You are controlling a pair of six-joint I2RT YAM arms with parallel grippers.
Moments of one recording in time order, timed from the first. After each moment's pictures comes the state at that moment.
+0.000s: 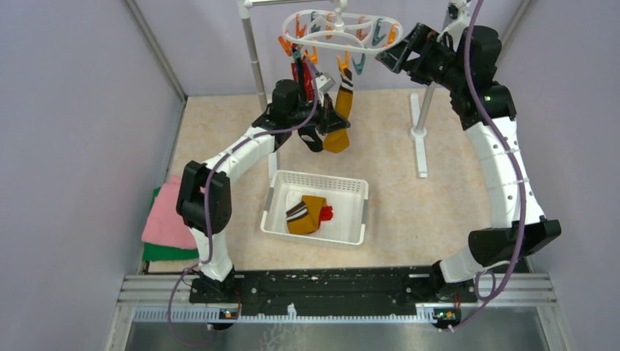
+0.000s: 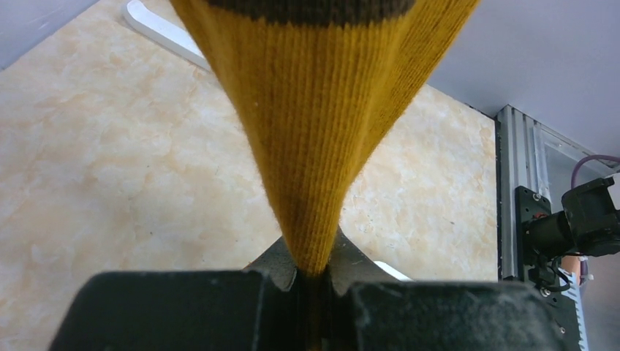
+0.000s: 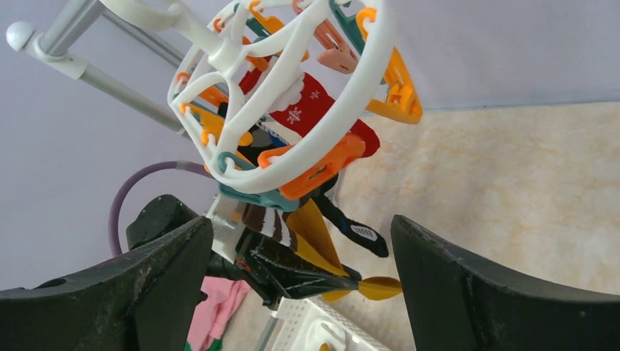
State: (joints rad) left arm -0.47 1.87 1.54 0.12 0.82 -0.17; right arm 0.20 1.53 1.91 -0.51 -0.36 0.58
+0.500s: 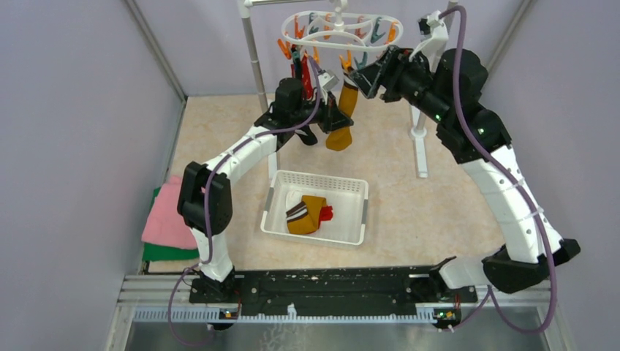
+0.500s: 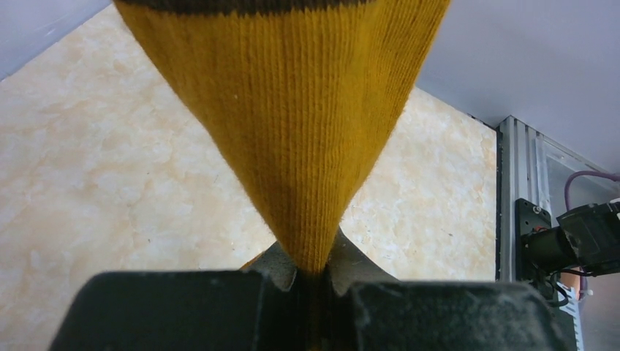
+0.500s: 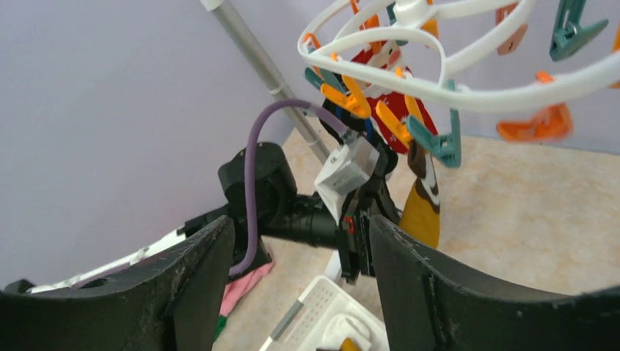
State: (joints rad) left arm -0.50 1.87 1.57 0.09 0.77 -0.18; right arm 0.53 1.33 1.80 -0.50 -0.11 0.45
